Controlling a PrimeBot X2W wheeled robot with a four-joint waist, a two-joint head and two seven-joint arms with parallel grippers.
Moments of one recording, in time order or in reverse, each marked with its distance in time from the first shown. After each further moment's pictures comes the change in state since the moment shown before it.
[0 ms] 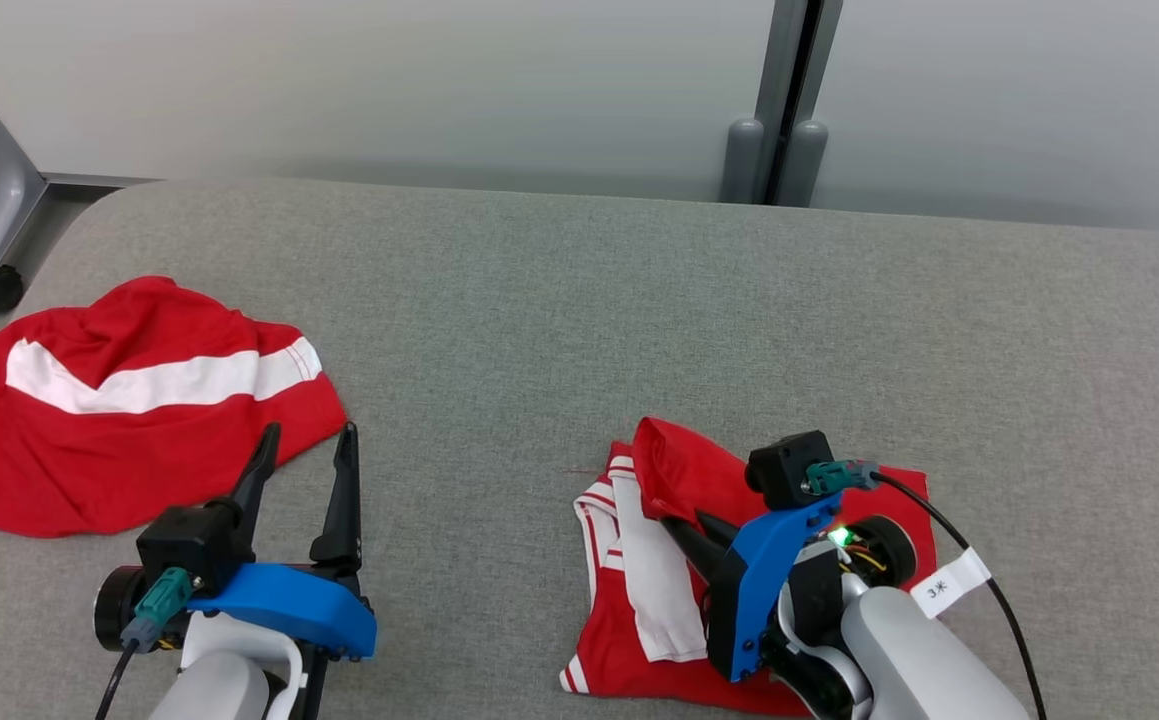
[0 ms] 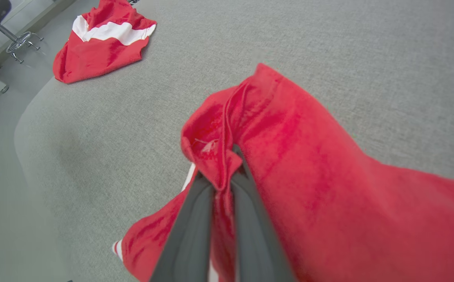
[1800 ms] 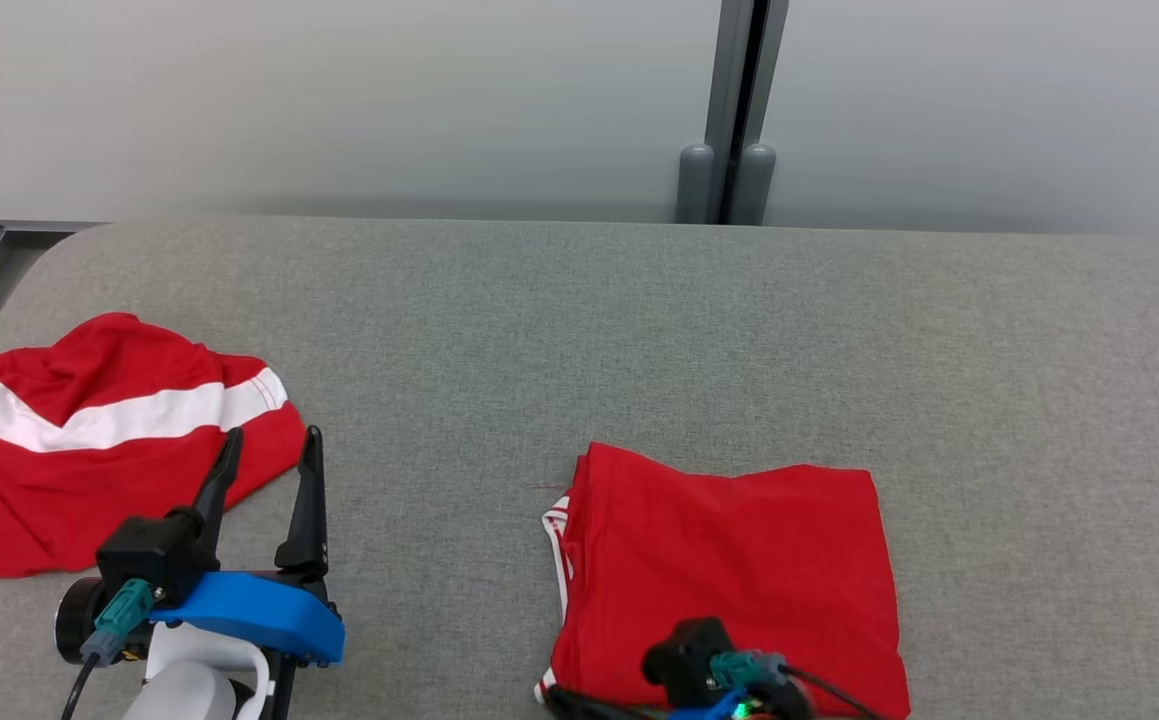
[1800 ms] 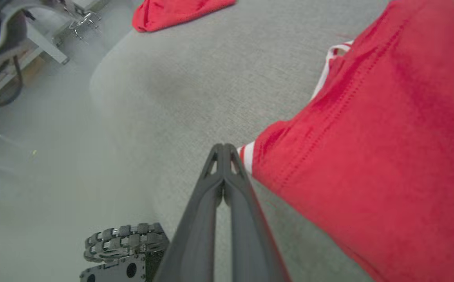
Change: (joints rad) left arm 0.028 0.044 0.020 -0.037 -0.018 0.023 -0.003; right arm 0.215 -0.001 0.246 -0.121 -0.030 0.000 -0.104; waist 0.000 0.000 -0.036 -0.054
